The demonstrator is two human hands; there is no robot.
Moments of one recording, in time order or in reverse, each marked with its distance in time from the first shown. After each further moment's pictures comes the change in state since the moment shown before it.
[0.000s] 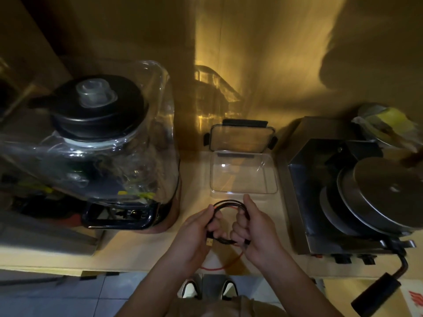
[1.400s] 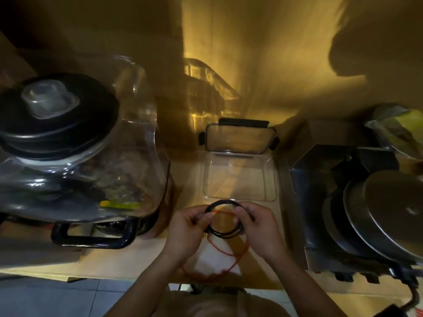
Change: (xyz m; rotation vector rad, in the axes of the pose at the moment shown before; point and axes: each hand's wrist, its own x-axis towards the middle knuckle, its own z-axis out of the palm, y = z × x) left_hand 0.056 0.004 -0.006 0.766 0.175 0.329; right_hand 0.064 -0.026 -0.048 -0.965 -0.032 -0.498
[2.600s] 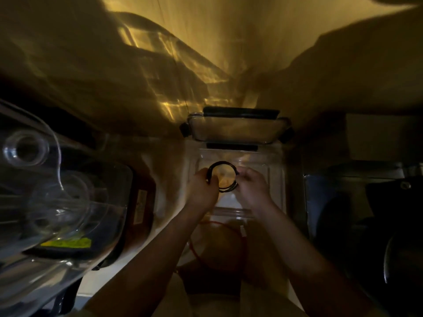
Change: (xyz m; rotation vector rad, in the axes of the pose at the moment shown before) left_hand 0.208 -0.039 0.076 0.442 0.171 -0.273; right_hand 0.206 0.075 0.005 0.167 -0.008 0.444
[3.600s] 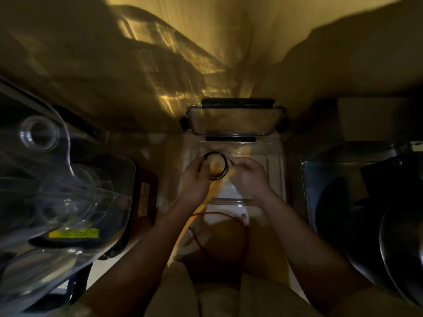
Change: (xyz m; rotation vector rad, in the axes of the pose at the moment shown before) left_hand -0.009 -0.012 -0.019 -0.139 0.031 0.122; right_hand -0.007 0.001 -0.001 0.147 0.000 -0.019
